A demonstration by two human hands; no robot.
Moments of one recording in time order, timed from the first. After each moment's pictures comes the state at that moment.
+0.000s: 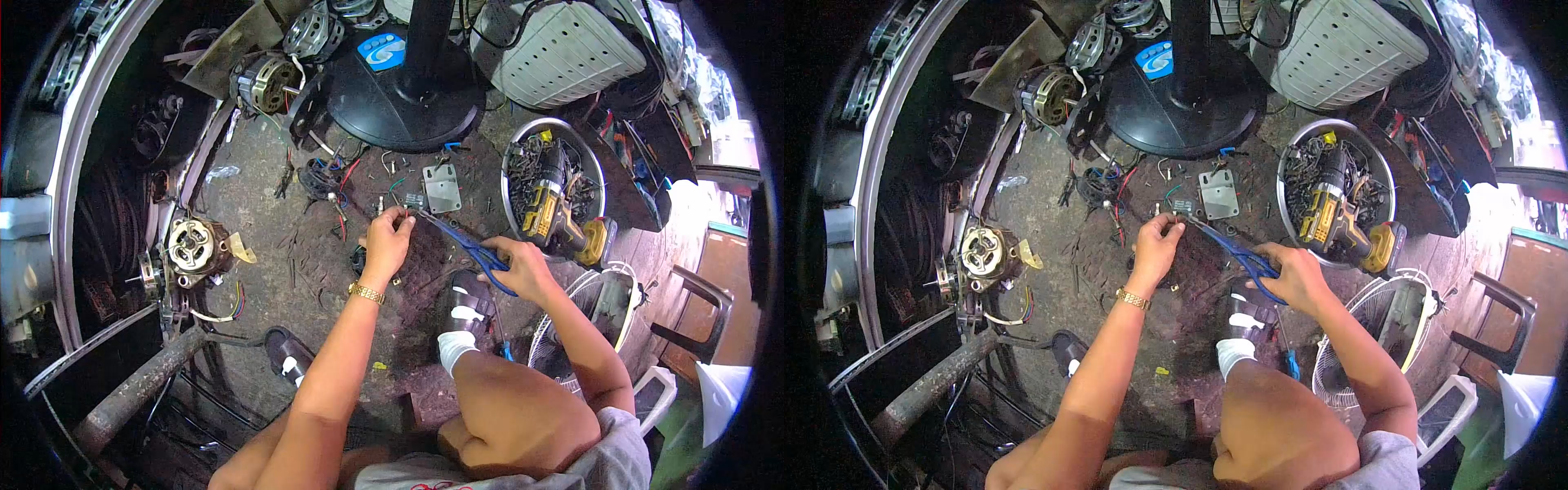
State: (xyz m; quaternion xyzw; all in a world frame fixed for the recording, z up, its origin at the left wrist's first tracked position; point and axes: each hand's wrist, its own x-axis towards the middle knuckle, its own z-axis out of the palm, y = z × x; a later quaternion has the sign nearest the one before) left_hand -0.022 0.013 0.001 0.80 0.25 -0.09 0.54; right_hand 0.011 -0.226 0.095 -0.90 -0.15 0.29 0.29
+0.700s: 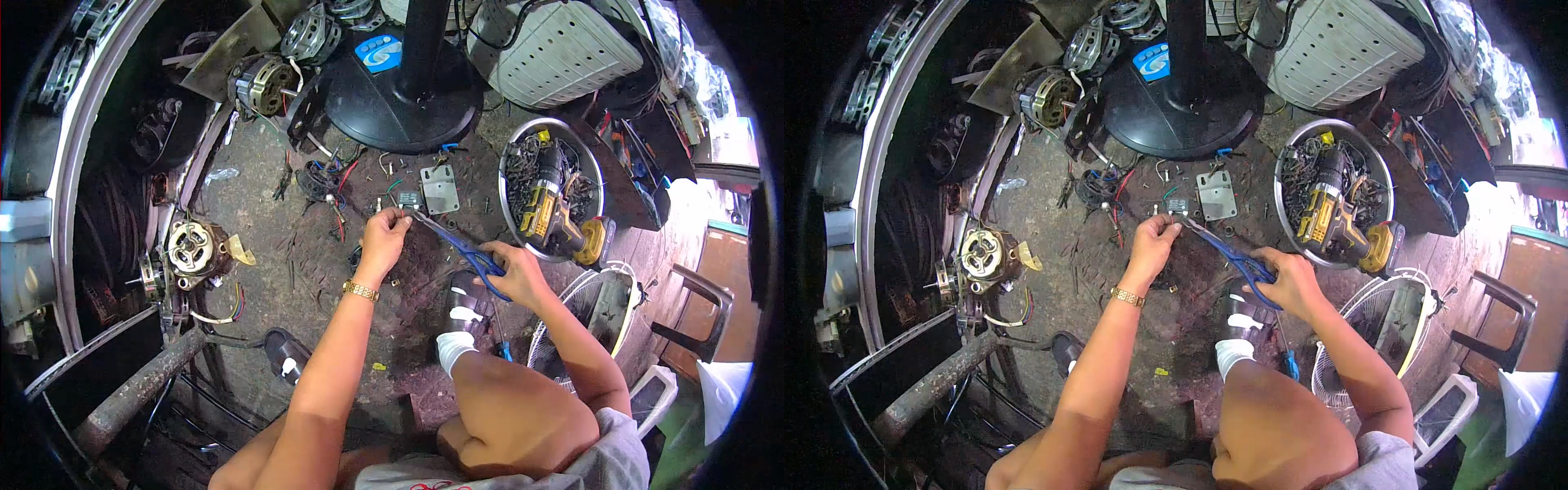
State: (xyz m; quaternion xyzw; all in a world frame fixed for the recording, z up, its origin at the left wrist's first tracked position) left_hand -0.021 0.019 -0.015 0.72 0.22 -0.08 0.65; right_hand 0.004 -0.222 0.099 -0.90 -0.11 0.32 0.28
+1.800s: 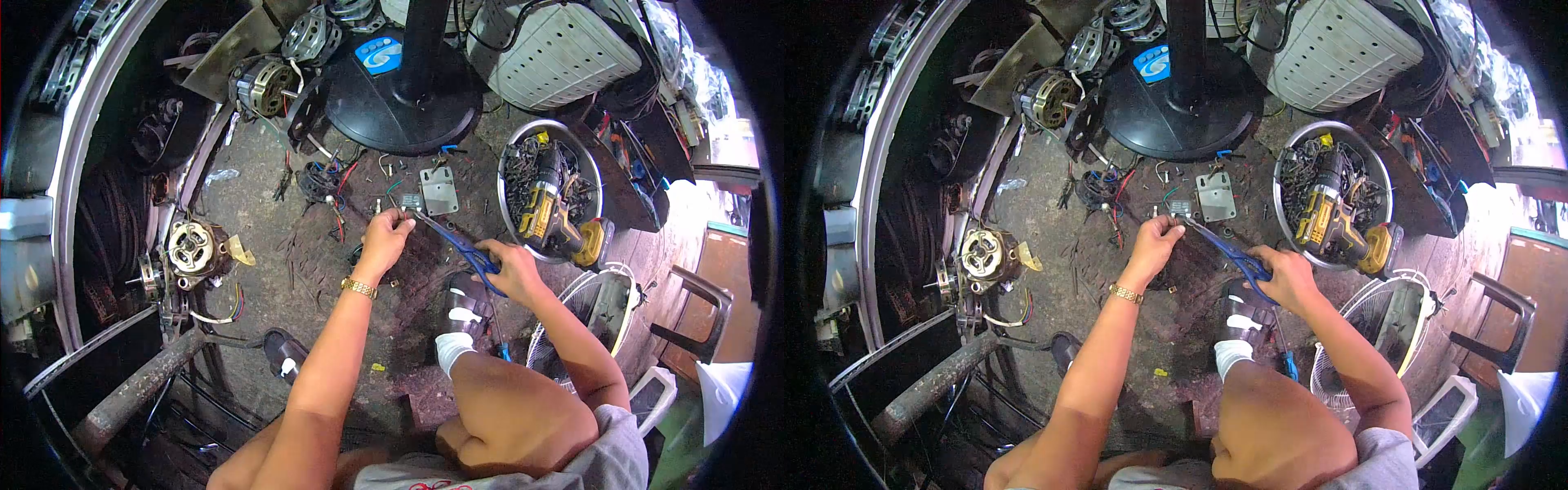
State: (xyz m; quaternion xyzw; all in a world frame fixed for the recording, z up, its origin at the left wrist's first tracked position) left_hand -0.018 0.022 -0.027 0.73 0.20 -0.13 0.64; right_hand 0.003 -0.228 0.073 -0.91 -0.19 0.25 0.26
